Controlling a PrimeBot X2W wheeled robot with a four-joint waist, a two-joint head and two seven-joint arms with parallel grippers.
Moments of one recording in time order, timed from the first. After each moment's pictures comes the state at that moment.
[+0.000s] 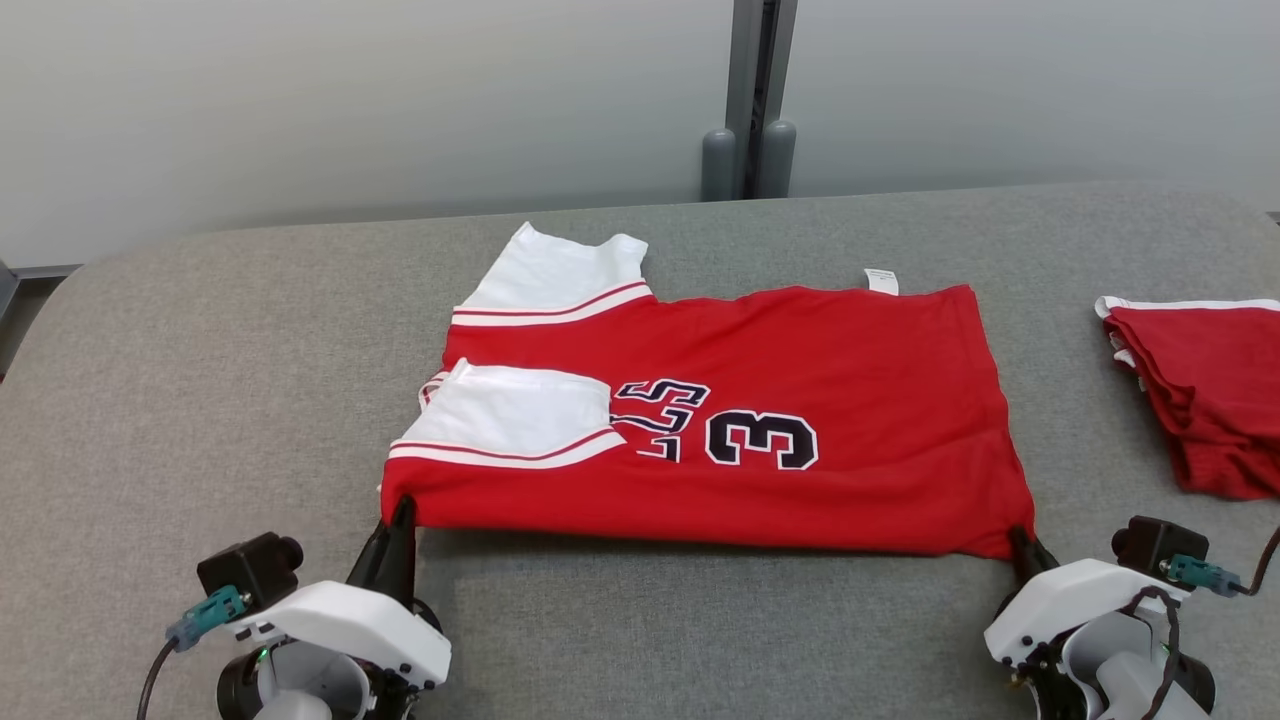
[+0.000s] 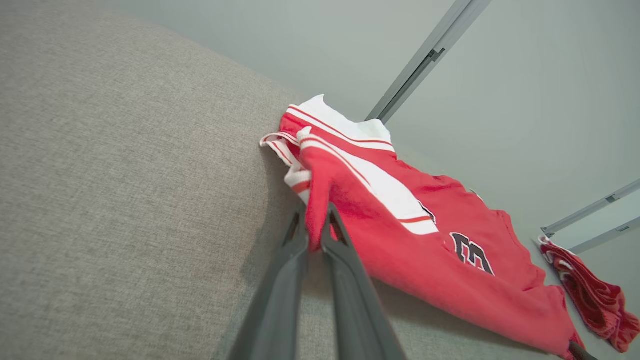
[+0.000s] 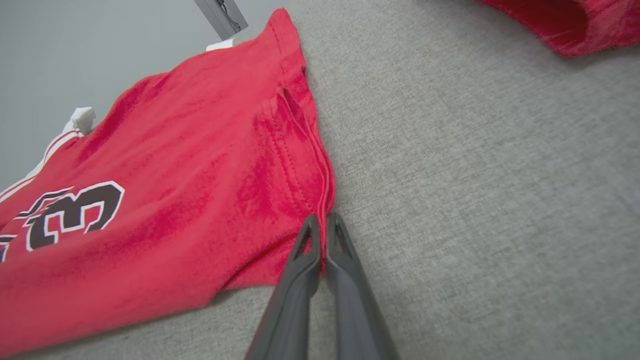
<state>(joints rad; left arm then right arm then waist) -0.16 0.13 -0.28 0.40 -0.80 0.09 -0.10 -0.49 -0.05 0.02 1.16 0.49 0.13 -0.23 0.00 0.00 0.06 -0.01</state>
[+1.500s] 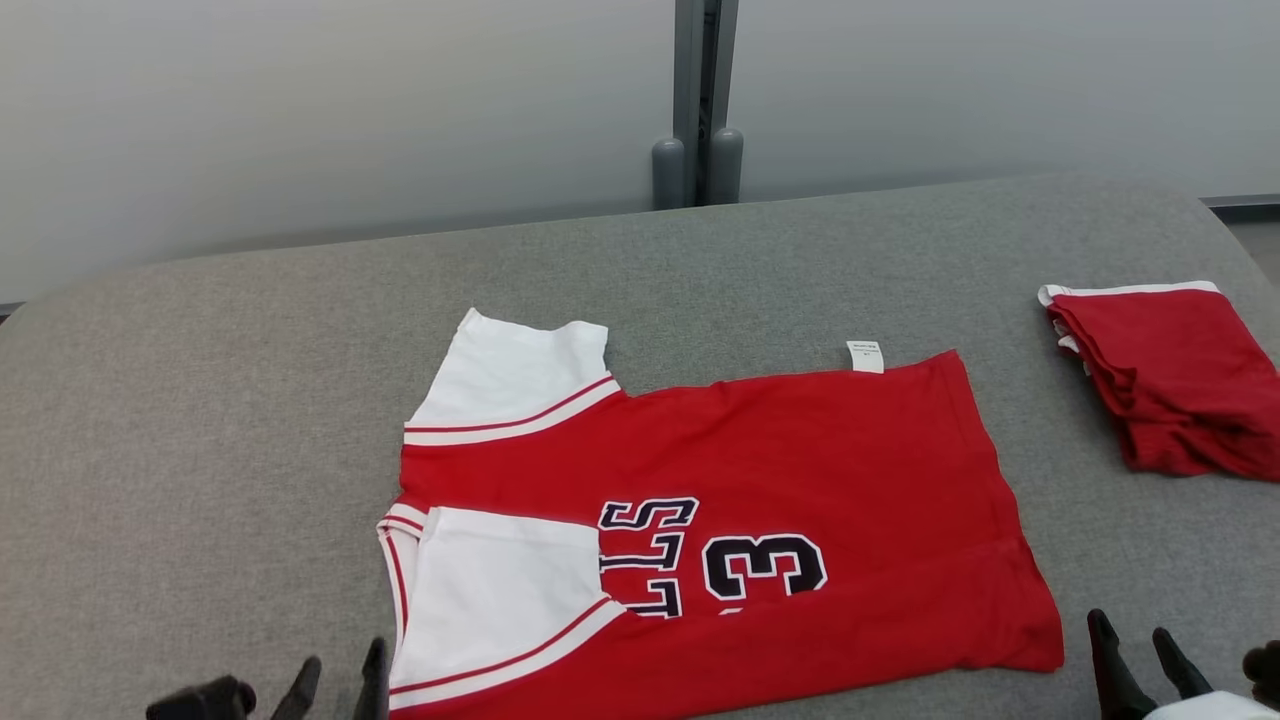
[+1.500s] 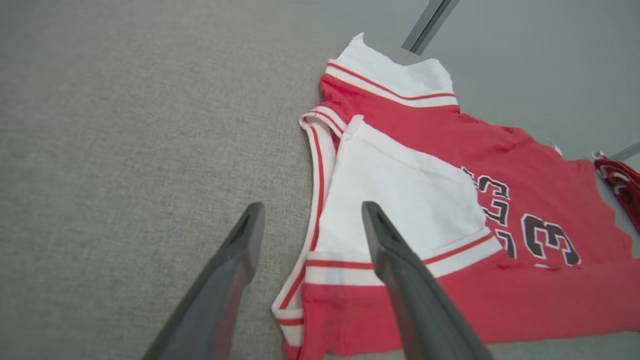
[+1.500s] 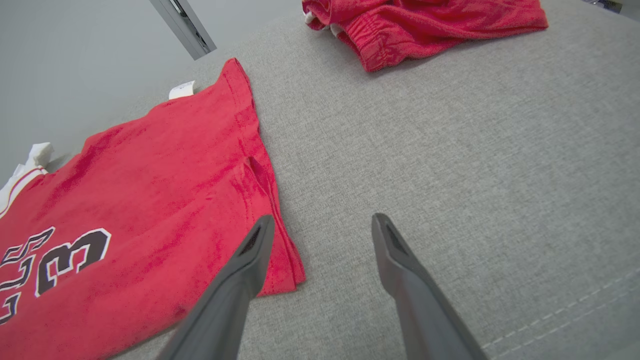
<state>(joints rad) 0.22 0.27 -0.29 0.05 -0.77 0.26 -0.02 0.08 -0.05 -0.18 0.34 0.43 0.13 0.04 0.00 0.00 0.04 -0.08</state>
